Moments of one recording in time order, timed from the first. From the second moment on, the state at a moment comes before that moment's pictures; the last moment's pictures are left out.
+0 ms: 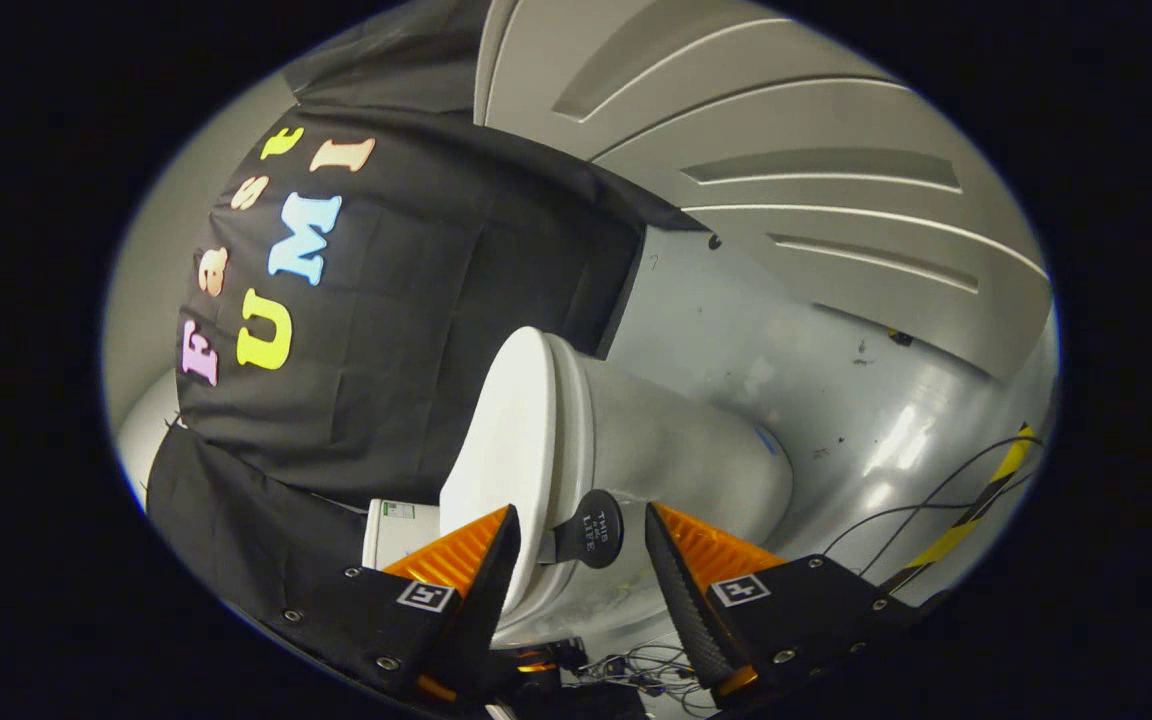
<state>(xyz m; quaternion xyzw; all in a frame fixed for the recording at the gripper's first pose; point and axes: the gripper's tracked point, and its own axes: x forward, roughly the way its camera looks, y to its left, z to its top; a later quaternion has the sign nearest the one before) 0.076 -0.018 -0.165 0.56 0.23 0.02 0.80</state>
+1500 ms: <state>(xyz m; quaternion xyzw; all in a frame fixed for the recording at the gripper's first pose) 0.083 -0.016 -0.119 0.54 0.20 -0.04 0.82</state>
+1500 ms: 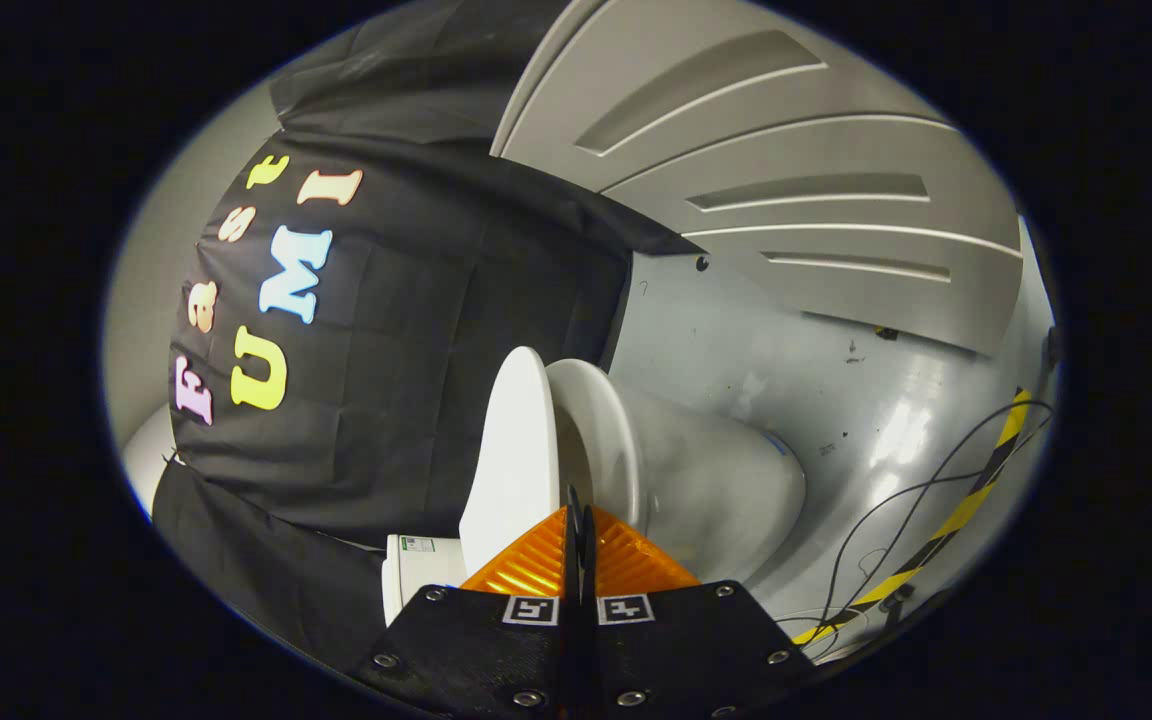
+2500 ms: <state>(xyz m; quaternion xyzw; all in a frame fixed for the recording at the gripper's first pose) 0.087 0.062 0.067 0.28 0.04 -0.01 0.96</state>
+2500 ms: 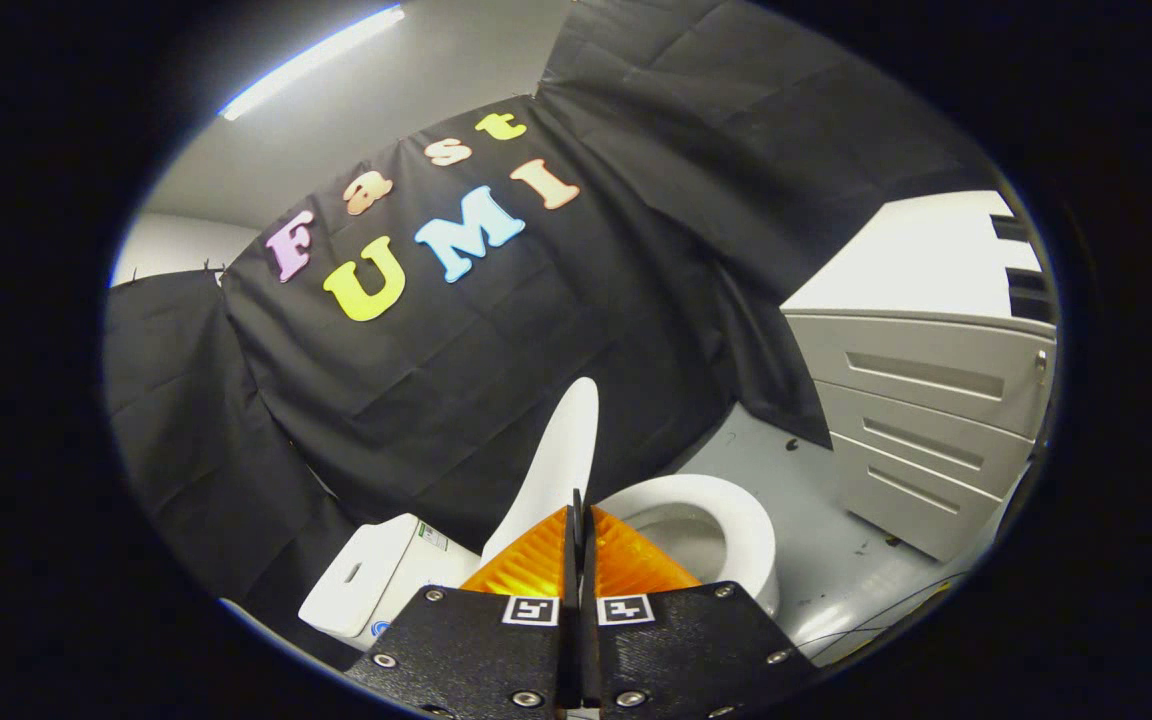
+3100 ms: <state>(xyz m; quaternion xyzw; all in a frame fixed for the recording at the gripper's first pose) 0.086 0.116 0.124 0.20 -0.01 0.02 0.98</state>
